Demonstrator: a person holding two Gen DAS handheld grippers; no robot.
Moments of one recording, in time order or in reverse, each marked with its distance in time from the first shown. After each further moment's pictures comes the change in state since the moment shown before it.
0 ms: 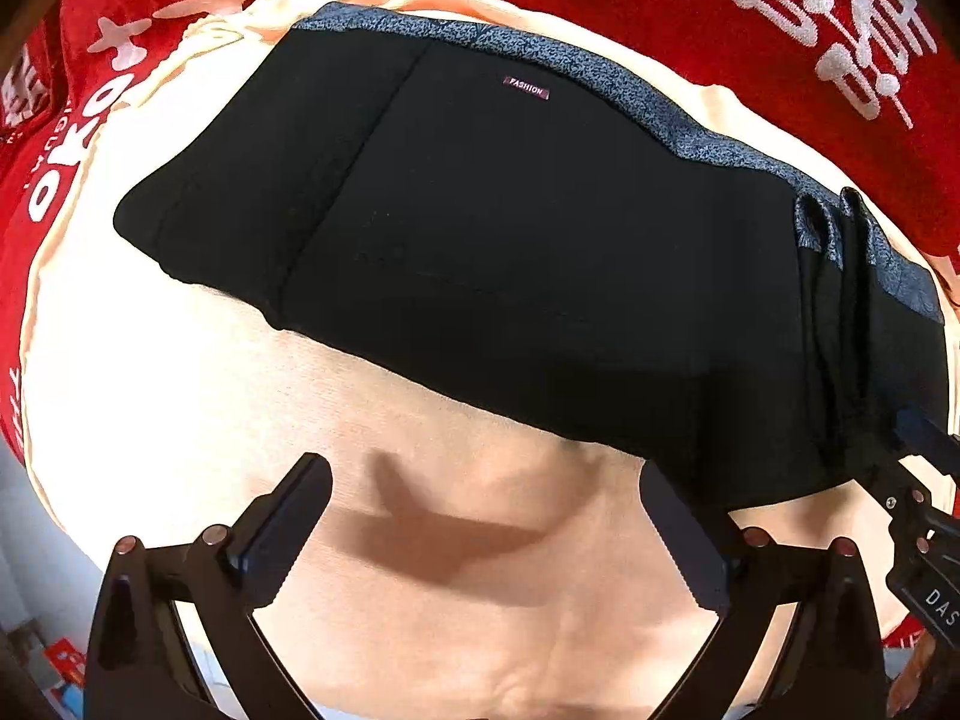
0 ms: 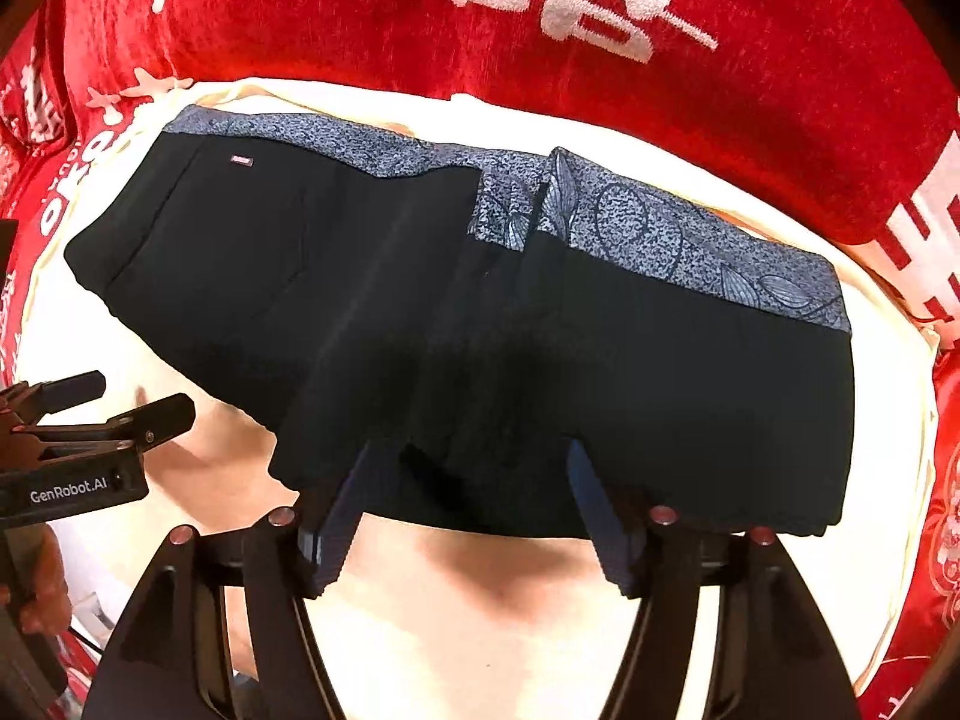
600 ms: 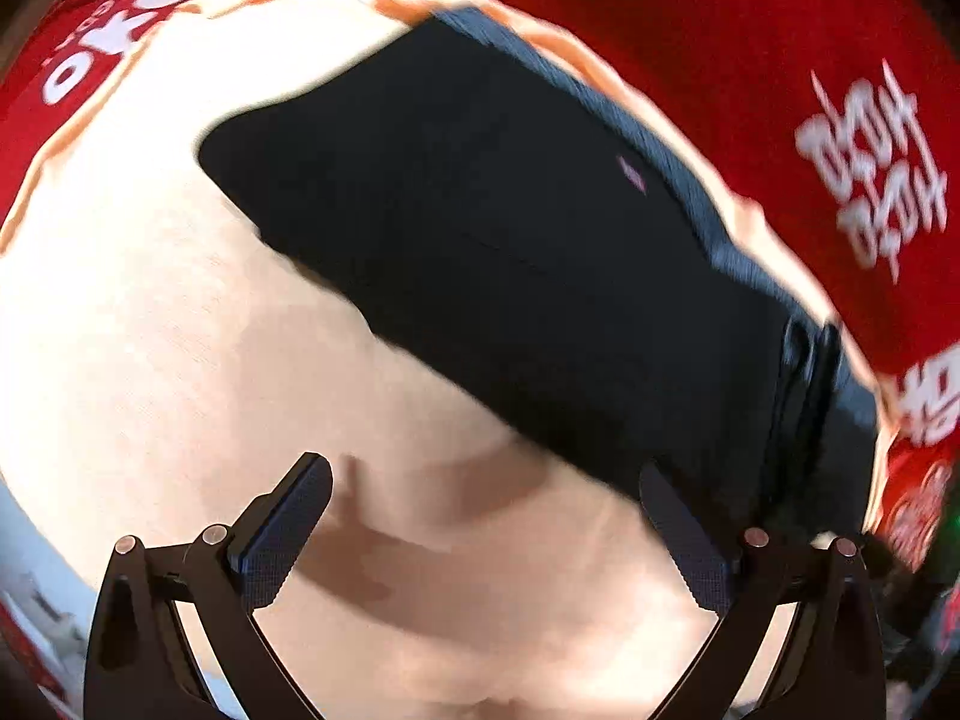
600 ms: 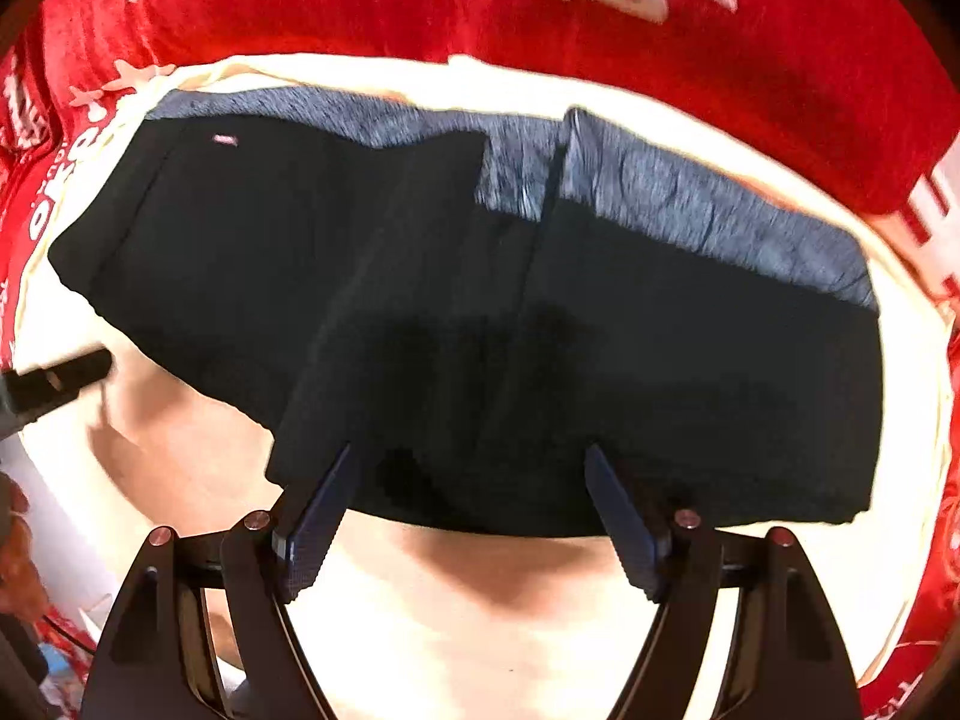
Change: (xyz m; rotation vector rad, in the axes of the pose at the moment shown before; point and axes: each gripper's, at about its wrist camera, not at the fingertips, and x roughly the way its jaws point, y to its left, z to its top) left arm 0.000 0.076 0.008 -0.247 -0.070 -0.214; right arm 0.030 0.002 0.007 0.039 0.068 0.027
